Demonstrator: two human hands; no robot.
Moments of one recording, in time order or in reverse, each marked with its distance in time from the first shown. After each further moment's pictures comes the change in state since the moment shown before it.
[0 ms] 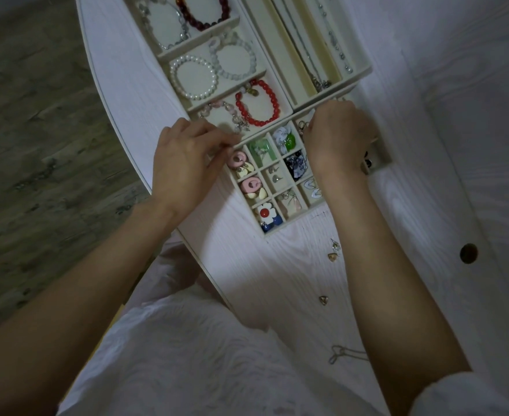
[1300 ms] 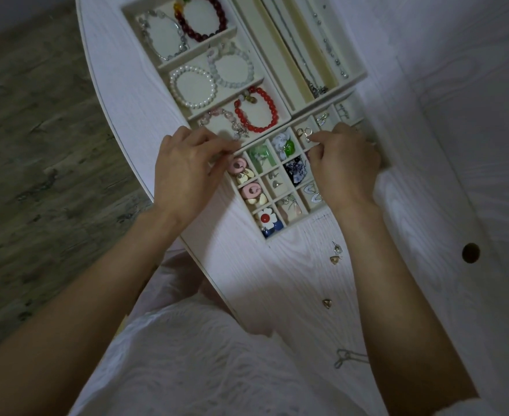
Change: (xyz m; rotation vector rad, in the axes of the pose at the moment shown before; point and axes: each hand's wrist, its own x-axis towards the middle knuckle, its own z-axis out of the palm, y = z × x) left_hand 0.000 0.001 -0.002 0.023 -0.003 0.002; right_hand -0.028 0.027 0.010 0.258 0.036 -0.090
